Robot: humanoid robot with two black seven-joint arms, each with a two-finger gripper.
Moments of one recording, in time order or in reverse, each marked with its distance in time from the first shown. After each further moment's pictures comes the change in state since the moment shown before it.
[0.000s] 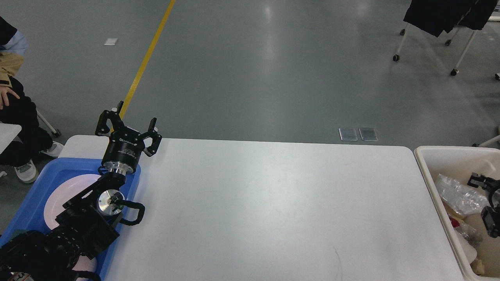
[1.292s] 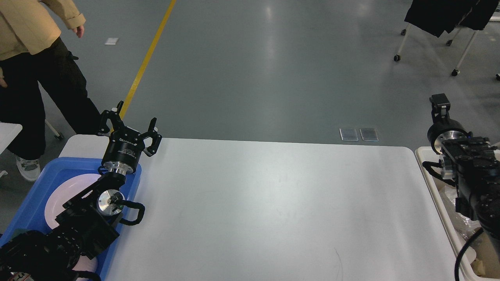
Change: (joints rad) left arm 0.000 0.000 0.000 0.000 0.000 0.000 0.000; right arm 0.247 0.165 0.869 0.066 0.282 -0.035 0.268
